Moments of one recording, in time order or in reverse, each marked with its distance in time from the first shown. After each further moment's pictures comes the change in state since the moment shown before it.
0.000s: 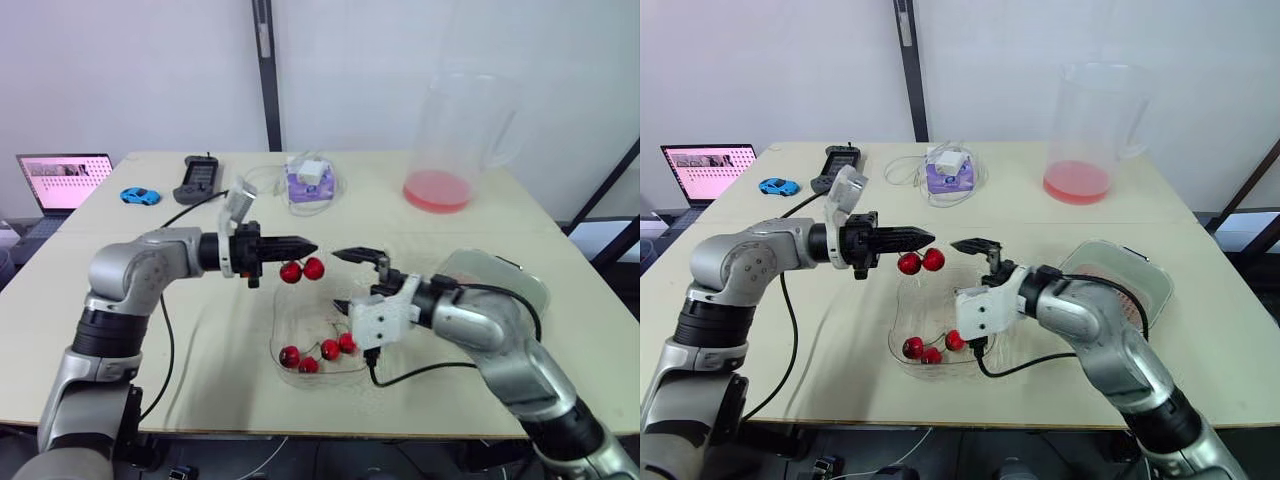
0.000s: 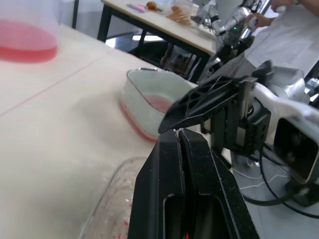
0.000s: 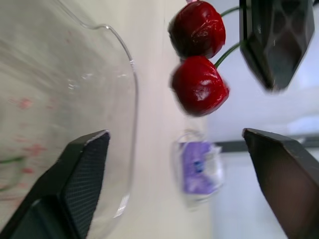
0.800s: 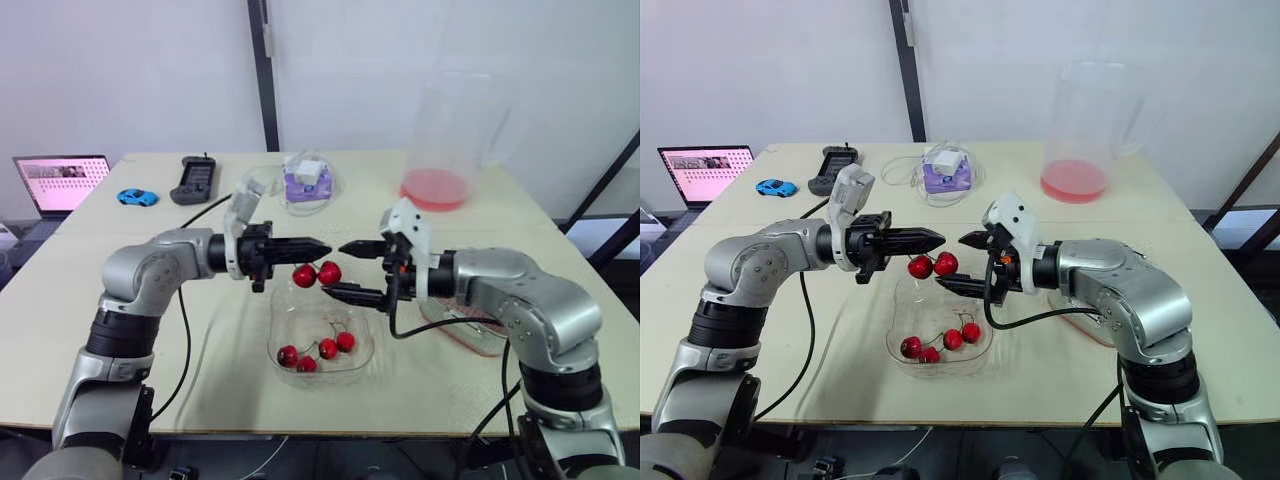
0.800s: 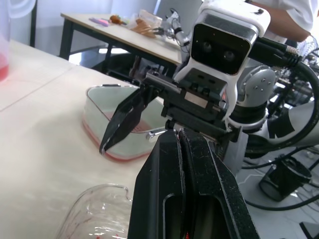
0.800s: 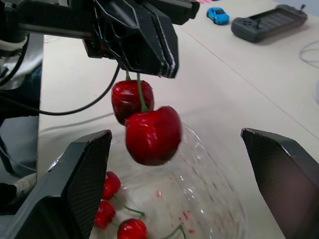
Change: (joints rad) left arm -0.010 -0.059 0.007 -0.029 -0.056 0.021 -0.035; right arm -0.302 0.065 -0.190 0.052 0.825 0.916 -0.027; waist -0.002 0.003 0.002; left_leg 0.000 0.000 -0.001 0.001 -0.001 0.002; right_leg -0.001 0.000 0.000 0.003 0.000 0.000
